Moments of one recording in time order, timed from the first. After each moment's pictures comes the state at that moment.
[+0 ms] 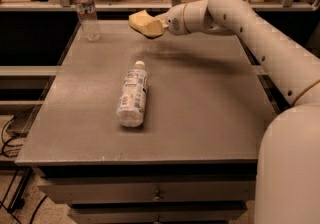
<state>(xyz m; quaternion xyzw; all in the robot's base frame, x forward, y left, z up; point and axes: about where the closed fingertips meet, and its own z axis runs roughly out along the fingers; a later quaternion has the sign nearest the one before) 0.791 0.031 0.900 -0.39 0.73 0.29 0.49</state>
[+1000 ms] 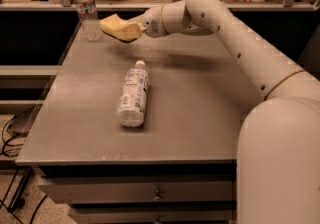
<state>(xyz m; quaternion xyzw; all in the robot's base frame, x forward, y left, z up) 0.763 0.108 0.900 -0.44 0.68 0.36 0.45</state>
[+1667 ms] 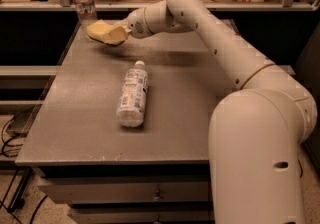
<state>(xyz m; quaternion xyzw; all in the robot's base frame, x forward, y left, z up) 0.769 0.158 0.882 -0.48 0.68 0.37 0.42</state>
